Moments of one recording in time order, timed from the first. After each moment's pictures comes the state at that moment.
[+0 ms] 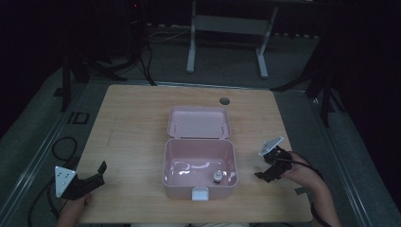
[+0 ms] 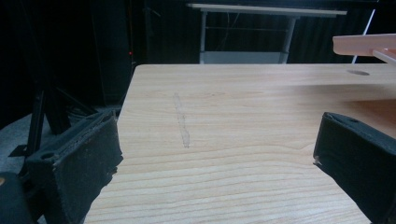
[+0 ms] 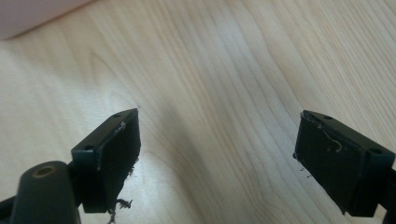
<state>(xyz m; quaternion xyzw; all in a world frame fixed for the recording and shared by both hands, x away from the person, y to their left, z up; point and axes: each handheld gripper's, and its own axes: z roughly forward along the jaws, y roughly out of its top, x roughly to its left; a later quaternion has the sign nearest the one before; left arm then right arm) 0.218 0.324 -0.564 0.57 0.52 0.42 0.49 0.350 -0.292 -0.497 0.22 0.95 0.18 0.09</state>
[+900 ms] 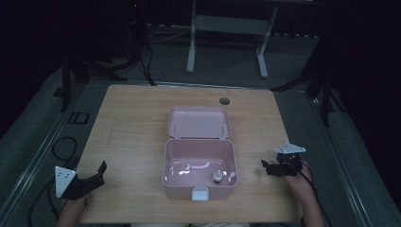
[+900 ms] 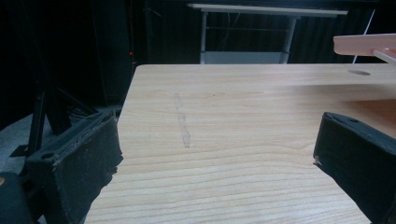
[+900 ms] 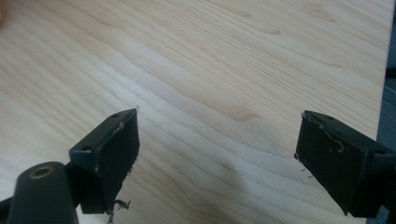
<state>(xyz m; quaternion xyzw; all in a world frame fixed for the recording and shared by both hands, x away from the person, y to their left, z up) 0.218 0.324 -0.564 0.57 0.52 0.42 0.49 0.339 -0.331 -0.528 0.41 0.83 0.29 0.25</state>
